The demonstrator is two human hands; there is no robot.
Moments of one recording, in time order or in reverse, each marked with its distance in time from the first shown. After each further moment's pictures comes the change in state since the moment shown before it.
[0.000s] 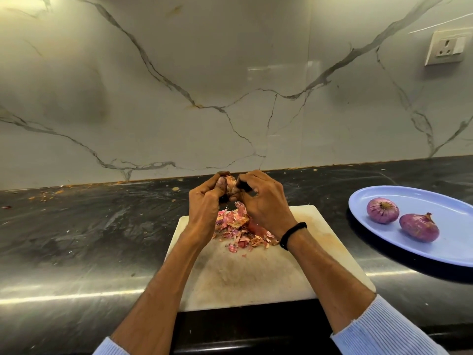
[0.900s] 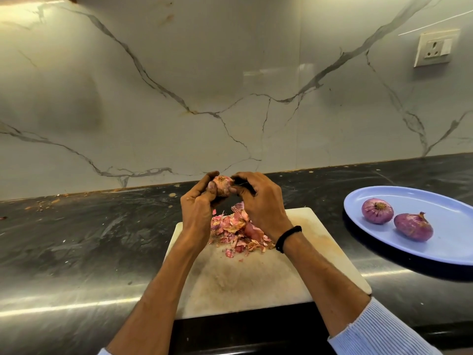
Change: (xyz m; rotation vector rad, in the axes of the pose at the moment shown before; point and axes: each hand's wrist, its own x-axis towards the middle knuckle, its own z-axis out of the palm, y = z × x) left_hand 0.008 -0.004 -0.003 -0.126 0.039 -0.001; right_hand 0.004 0.000 0.001 0.109 0.108 0.081
